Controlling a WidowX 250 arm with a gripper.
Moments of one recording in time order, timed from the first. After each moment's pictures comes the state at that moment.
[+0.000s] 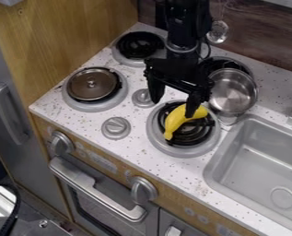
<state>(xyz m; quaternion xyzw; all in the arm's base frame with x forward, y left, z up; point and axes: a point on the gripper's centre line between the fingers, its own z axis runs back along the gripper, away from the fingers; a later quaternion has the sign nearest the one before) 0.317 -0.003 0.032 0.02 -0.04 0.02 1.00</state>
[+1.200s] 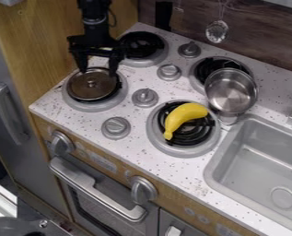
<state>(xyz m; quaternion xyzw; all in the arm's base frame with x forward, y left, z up) 0.353 0.189 -0.011 0.05 -0.03 0.21 0.98</state>
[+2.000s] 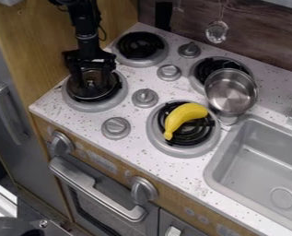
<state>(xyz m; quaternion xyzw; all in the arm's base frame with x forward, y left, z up) 0.371 0.218 -0.054 0.03 -0.01 0.25 0.97</state>
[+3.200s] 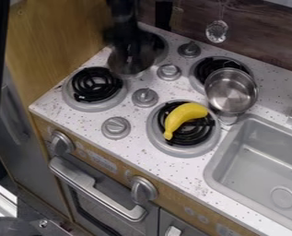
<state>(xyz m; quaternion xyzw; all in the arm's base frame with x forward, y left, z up) 0.458 0.164 -0.006 0.01 -0.15 0.15 0.98</state>
